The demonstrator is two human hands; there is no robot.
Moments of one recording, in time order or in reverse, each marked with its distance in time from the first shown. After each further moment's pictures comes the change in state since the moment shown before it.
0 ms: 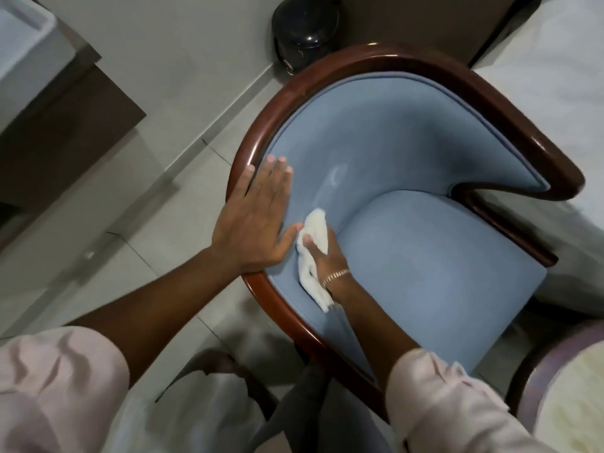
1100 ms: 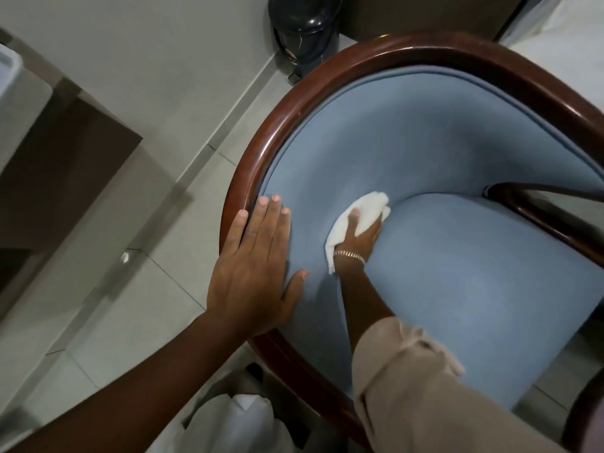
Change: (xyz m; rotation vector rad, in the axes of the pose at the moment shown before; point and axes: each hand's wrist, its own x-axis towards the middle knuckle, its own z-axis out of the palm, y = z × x) left_hand 0.004 0.005 0.005 0.068 -0.068 -0.072; right_hand 0.125 0.012 0.015 0.243 0.598 0.061
